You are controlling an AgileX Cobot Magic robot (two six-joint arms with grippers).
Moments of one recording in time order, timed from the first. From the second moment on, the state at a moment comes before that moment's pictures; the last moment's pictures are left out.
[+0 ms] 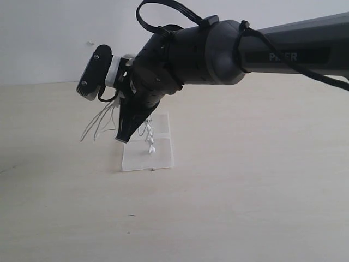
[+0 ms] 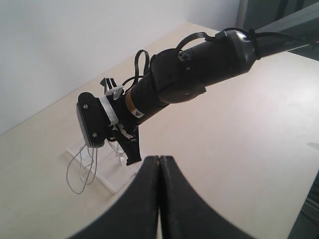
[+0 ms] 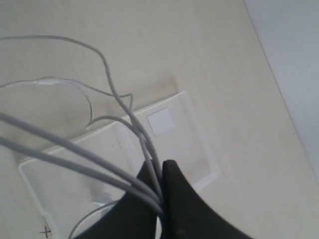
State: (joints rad) left arm -0.05 0.65 -1.08 -0.64 1.10 0.65; right arm 0.79 2.09 -1.60 -0.42 0.51 -0.19
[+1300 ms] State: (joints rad) left arm -0.05 0.65 -1.08 -0.64 1.10 0.65; right arm 0.78 2.07 -1.60 -0.21 0.38 -0.05
